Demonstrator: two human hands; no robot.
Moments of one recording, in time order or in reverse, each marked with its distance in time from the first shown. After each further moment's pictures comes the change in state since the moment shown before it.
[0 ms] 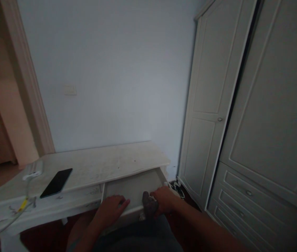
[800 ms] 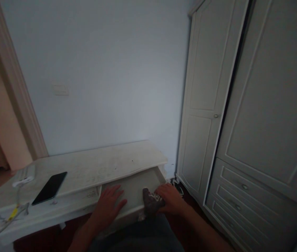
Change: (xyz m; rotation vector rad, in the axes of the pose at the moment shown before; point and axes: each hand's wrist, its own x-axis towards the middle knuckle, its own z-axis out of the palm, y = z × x) left_hand 0.000 -0.019 0.002 0.167 0.178 0.098; right_hand -0.033 0.028 0.034 0.133 0.350 -0.057
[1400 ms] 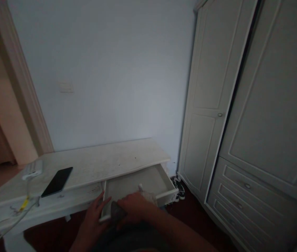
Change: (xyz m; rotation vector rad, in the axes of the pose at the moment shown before) left_hand -0.076 -0.054 0.041 -0.180 0.221 -0.199; right_hand 0.106 -0.154 0.029 0.060 -0.200 -0.263
